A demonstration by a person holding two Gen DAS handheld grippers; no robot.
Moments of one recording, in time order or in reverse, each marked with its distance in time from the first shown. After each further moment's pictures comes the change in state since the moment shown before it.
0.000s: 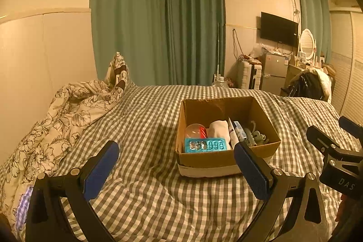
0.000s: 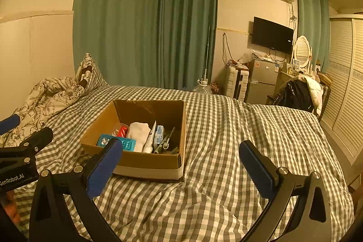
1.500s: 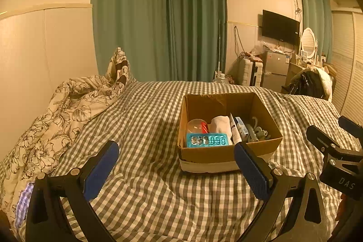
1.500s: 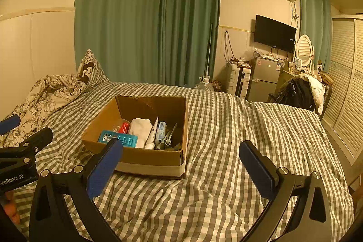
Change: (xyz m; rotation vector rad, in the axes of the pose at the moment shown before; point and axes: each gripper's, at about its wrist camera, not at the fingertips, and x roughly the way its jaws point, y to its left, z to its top) left arm 0.000 0.002 -0.006 -0.006 0.021 0.004; right arm 0.006 0.004 -0.007 -0.006 0.017 0.008
